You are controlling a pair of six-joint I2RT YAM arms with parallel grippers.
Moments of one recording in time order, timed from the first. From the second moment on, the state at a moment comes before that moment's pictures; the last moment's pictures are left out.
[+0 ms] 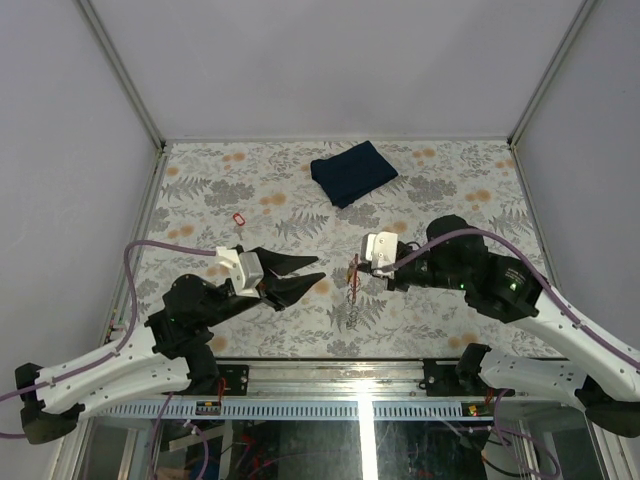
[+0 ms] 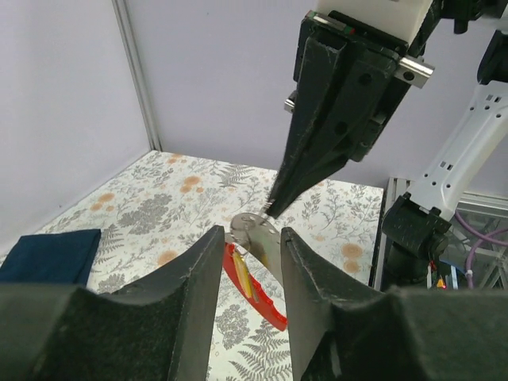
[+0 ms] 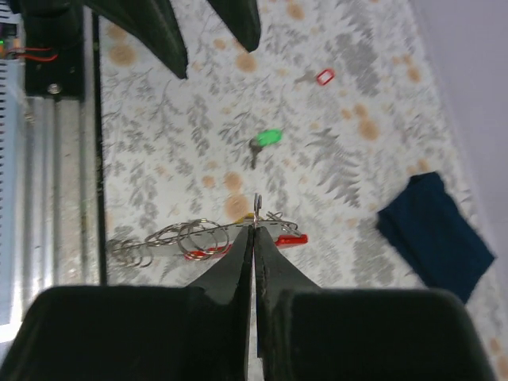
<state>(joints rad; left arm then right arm) -1.07 0.62 0.58 0.31 0.11 0.02 0.95 0.92 1.15 -0.66 -0.30 -0.45</state>
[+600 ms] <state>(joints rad) -1.07 0.61 0.62 0.24 0.09 0.03 1.03 0.78 0.95 -0.36 -0.25 -0.98</state>
